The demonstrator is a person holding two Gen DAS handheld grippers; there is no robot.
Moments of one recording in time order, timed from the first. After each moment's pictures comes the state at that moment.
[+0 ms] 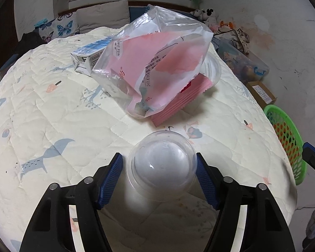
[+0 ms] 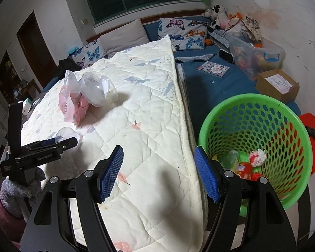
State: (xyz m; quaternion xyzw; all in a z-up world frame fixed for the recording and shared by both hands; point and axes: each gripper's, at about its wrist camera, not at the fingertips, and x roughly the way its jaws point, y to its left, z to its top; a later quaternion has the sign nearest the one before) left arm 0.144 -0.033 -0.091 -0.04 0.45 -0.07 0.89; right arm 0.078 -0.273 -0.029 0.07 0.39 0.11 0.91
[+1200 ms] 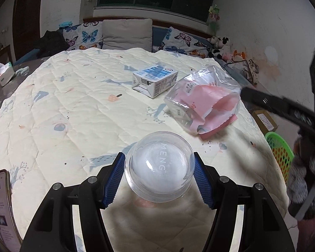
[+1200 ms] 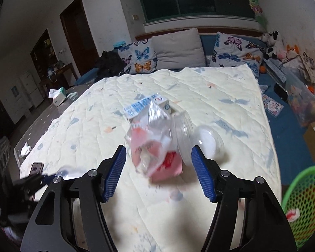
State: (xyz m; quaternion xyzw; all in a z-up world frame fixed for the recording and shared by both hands) left arm 0.091 0.066 -0.044 -0.10 0.39 -0.02 0.92; right arm 0.166 -0.110 0.021 0.01 0.34 0.25 0.91
